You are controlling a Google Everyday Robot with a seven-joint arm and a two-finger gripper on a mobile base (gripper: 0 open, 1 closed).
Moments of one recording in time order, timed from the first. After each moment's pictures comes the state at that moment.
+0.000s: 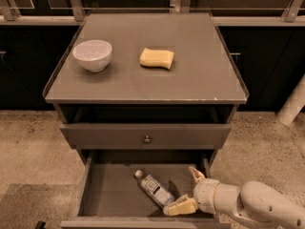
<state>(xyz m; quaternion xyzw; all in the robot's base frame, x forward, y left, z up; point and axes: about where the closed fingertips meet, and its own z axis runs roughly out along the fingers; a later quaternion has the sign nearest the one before) 0.429 -0.108 0.535 -0.35 0.80 0.27 0.41</state>
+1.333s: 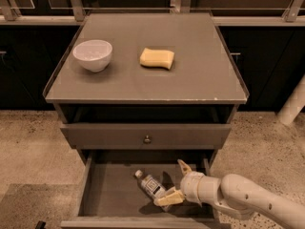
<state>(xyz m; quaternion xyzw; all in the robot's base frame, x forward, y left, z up) 0.476 -0.077 0.495 -0.39 0.78 0.25 0.43</state>
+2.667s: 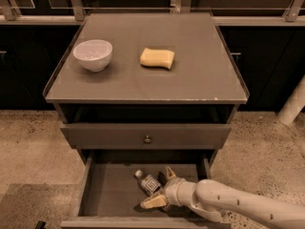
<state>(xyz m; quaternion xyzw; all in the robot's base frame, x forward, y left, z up) 0.496 -0.033 0.412 -0.38 0.80 0.23 0.41</state>
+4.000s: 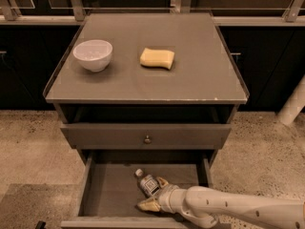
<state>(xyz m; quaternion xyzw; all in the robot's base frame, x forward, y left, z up) 0.481 -0.014 0.368 -0.39 0.82 0.21 0.38</state>
